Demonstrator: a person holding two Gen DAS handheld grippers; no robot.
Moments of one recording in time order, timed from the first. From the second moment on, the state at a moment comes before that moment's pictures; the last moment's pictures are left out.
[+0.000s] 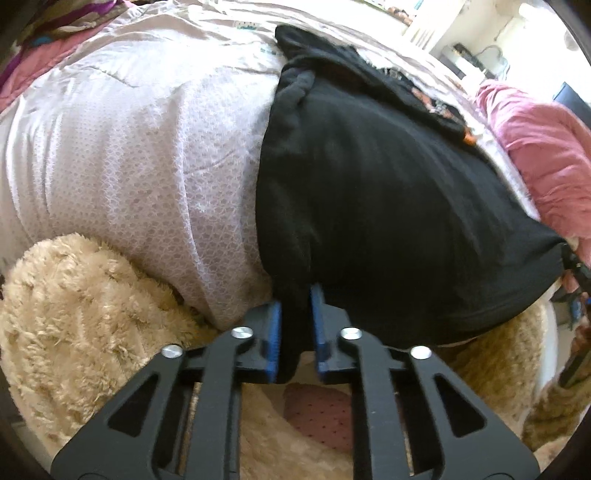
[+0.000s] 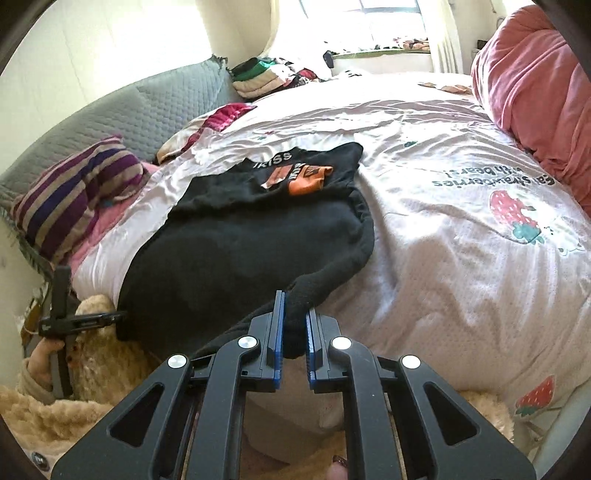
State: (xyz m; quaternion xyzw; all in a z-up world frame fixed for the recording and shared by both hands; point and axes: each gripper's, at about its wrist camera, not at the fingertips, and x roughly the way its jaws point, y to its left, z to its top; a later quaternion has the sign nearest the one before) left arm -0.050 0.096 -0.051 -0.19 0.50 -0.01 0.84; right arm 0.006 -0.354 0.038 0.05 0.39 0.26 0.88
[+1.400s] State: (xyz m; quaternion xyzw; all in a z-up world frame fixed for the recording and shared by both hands) left arm -0.005 0.146 0.080 -0.23 0.32 -0.01 0.92; right arm 0.064 -0.354 0.114 0.06 0.28 0.23 0.93
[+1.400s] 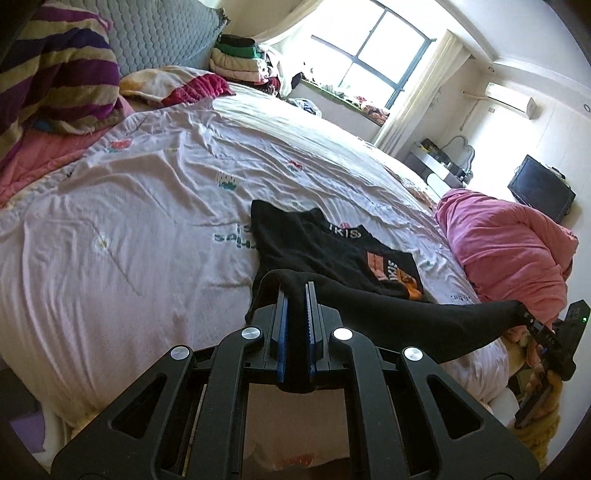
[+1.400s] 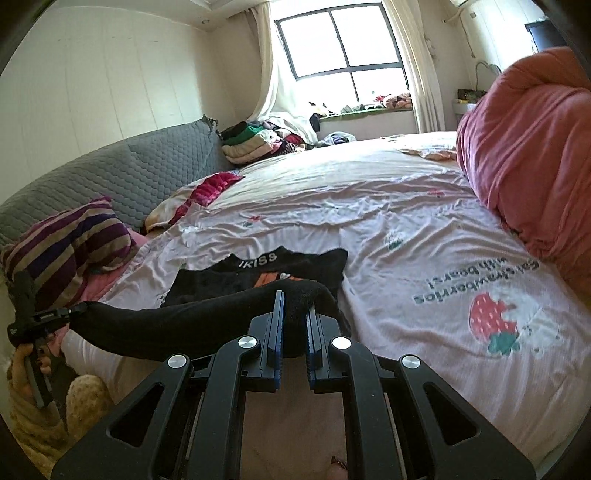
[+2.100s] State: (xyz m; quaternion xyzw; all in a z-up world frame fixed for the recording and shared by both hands) left arm 0.057 0.149 0.093 -0.21 0.30 0.01 0.93; right arm 0.131 -0.337 0.119 0.05 0.27 0.21 0.94
